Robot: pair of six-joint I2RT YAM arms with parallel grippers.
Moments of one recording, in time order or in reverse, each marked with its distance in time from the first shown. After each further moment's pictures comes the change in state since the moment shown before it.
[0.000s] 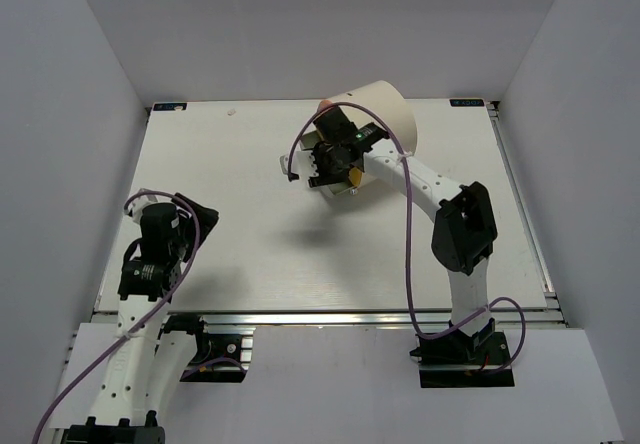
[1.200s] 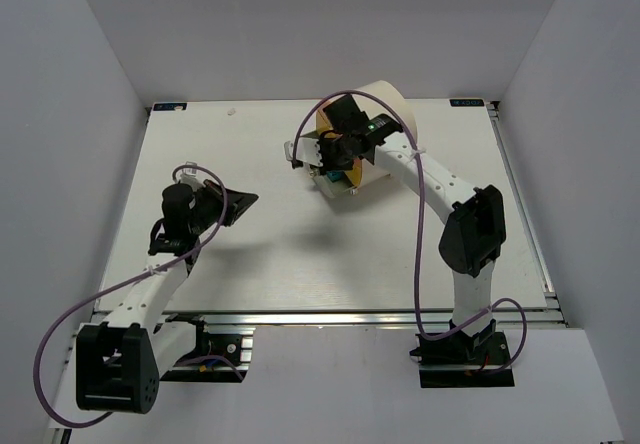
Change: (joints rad) left arm -0.019 0.413 -0.169 0.826 0.588 -0.187; right arm -0.028 -0.035 0.048 -0.043 -0.057 0.029
